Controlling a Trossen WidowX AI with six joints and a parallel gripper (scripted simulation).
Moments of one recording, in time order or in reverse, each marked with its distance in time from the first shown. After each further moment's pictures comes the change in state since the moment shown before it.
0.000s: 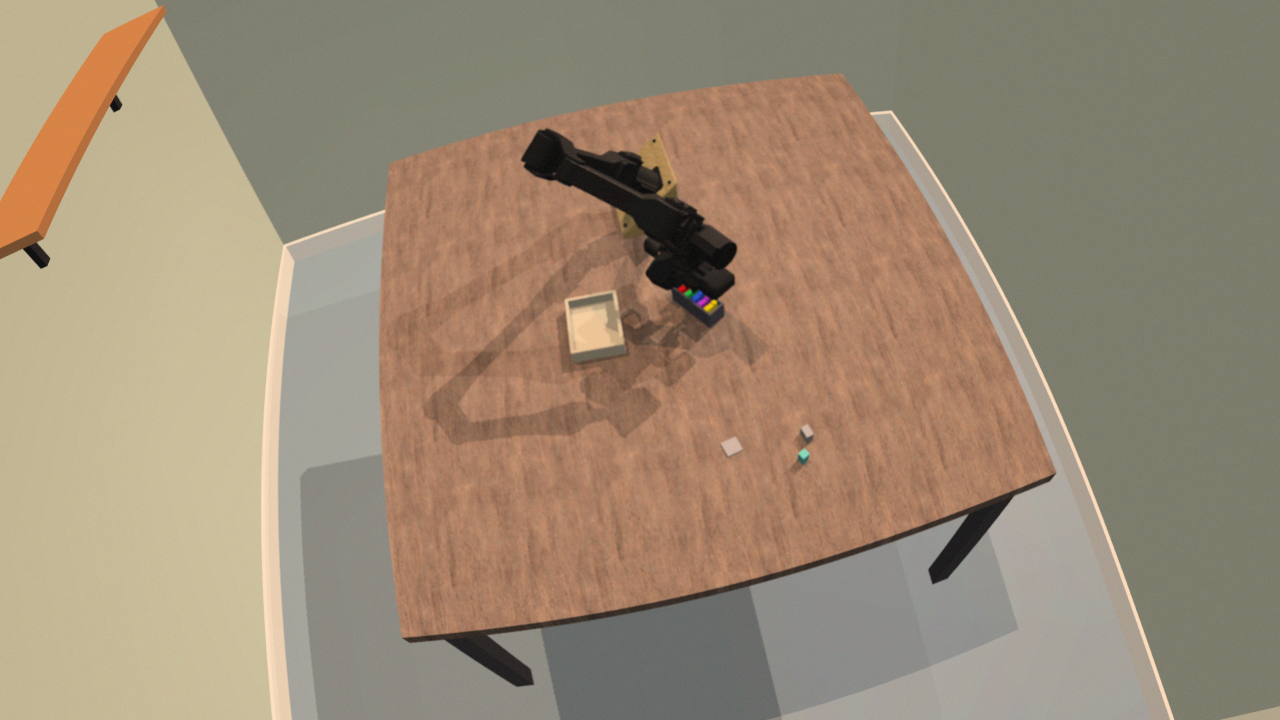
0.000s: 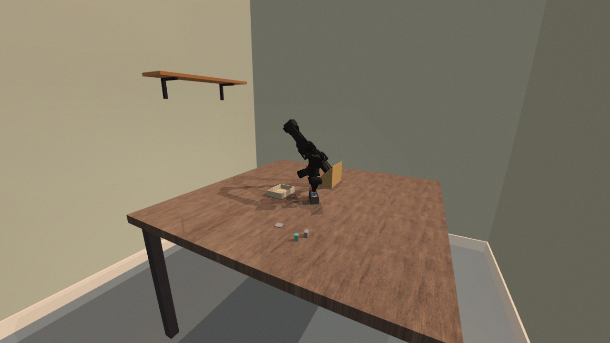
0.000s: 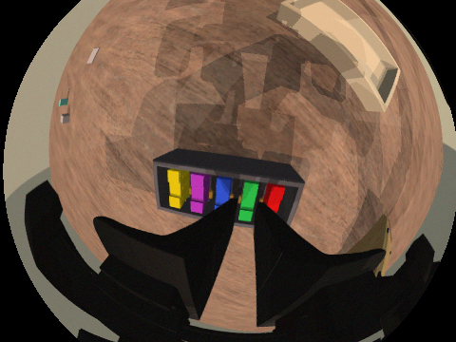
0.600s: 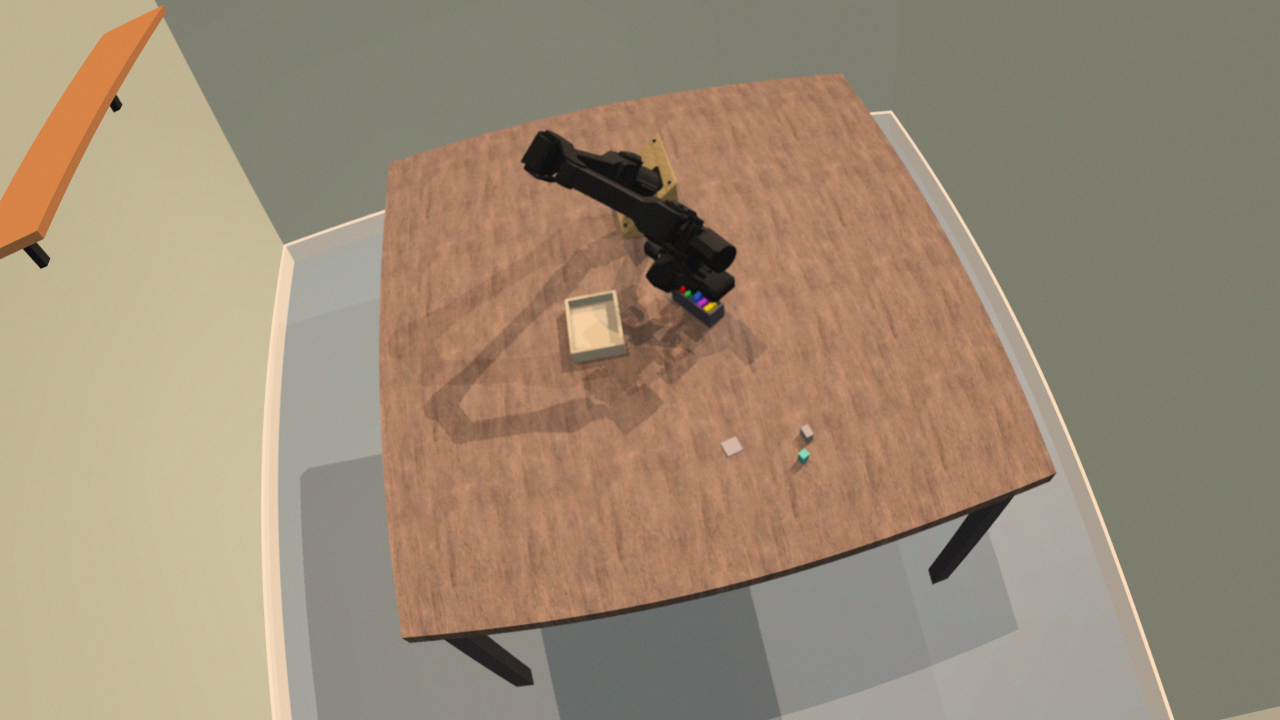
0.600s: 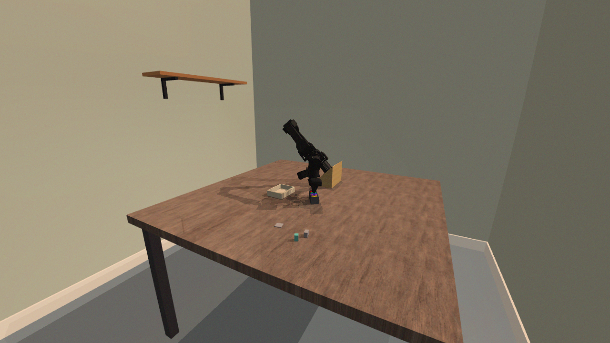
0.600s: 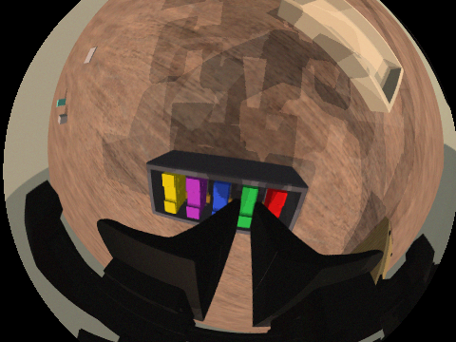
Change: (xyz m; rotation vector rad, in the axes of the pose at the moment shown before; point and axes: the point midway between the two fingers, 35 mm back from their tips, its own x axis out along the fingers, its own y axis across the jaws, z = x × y) arm 0.007 0.000 0.000 0.000 0.000 -0.001
